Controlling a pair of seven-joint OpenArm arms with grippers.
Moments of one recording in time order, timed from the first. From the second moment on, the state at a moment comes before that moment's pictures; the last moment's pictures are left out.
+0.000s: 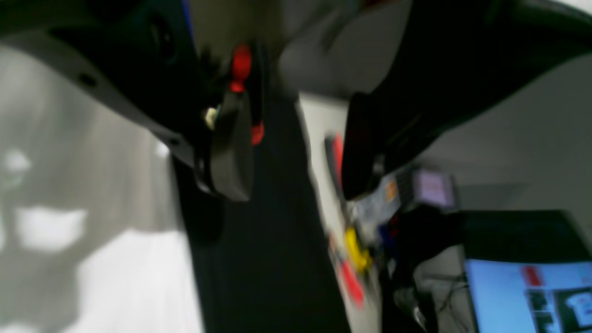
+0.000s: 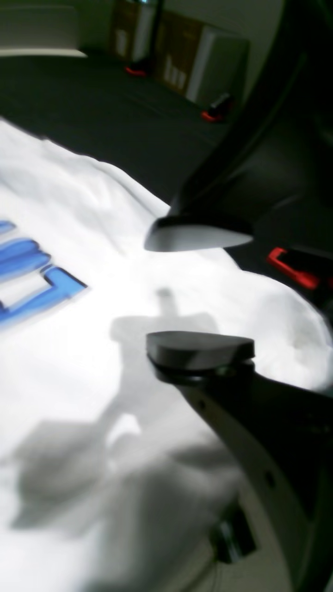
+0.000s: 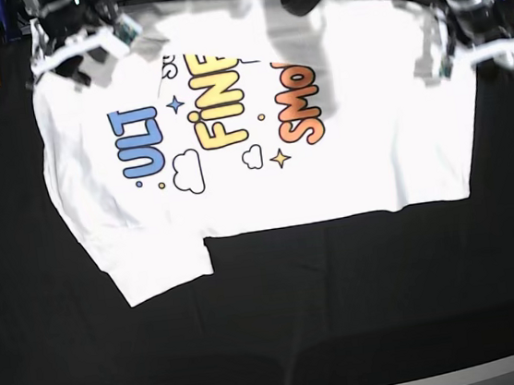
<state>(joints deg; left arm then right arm) 28.8 -36.2 21.3 123.9 36.0 13.4 68.1 -40.5 46.6 -26.5 127.4 -26.4 -7.5 -52.3</state>
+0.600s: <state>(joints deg) -5.5 -29.8 -2.9 91.8 -29.0 -7.6 51.5 -22.8 34.1 -9.3 120.2 -7.2 -1.4 -50.8</state>
